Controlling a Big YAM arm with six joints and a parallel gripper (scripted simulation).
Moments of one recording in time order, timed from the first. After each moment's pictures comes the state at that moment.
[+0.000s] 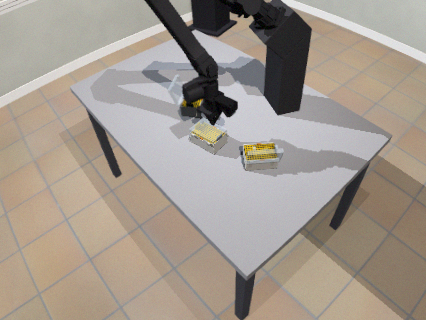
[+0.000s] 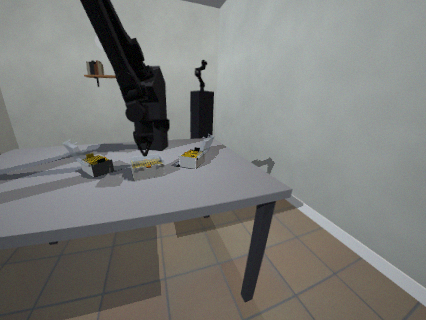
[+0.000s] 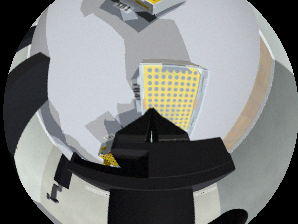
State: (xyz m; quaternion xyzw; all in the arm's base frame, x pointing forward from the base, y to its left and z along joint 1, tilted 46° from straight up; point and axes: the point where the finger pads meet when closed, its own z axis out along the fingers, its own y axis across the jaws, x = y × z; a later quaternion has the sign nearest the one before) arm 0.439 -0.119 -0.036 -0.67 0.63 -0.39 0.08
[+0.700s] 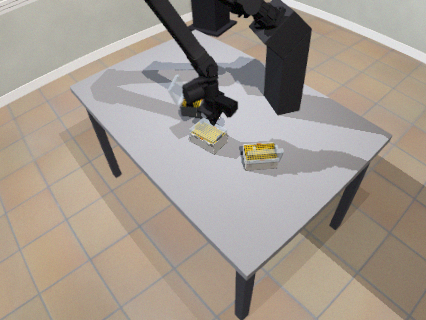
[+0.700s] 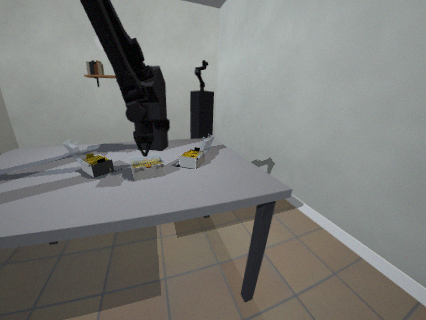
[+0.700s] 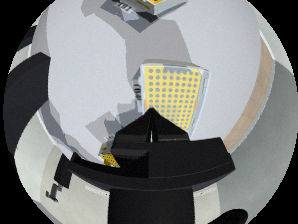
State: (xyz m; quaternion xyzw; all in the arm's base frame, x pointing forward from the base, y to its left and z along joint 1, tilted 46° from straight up) arm 0.439 -0.119 -0.038 -0.67 0.63 -0.38 0.08
